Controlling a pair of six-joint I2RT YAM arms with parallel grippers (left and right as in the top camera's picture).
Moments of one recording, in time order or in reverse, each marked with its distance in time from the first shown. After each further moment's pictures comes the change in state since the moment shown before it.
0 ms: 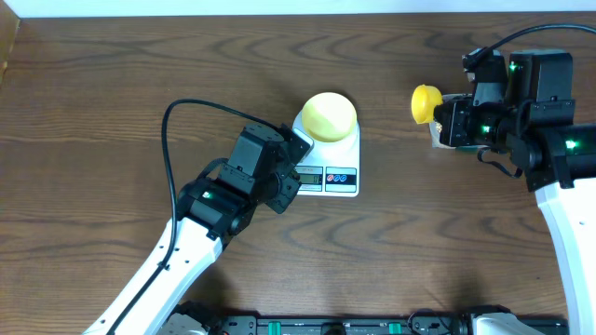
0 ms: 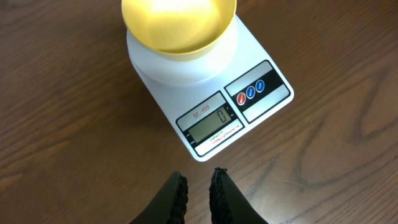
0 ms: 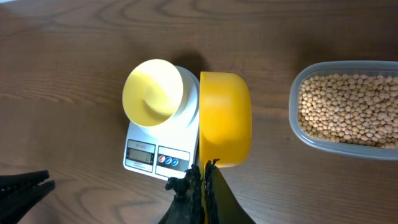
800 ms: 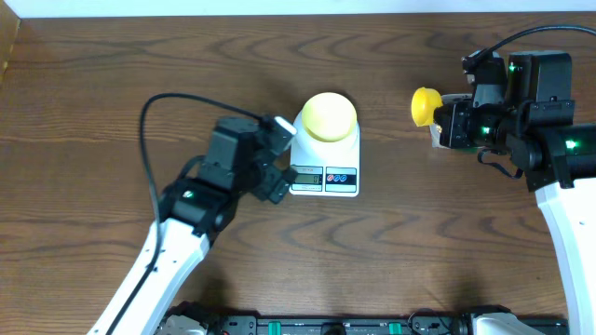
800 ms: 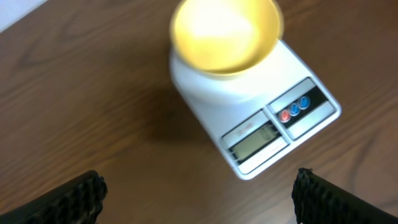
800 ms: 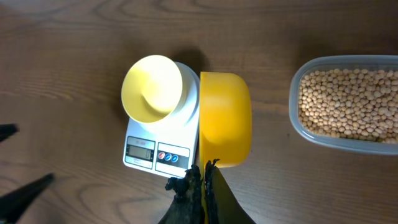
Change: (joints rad) left arm 0.126 -0.037 -0.032 0.092 0.000 0.131; right arm 0.000 0.000 0.000 -0.016 0.000 0.000
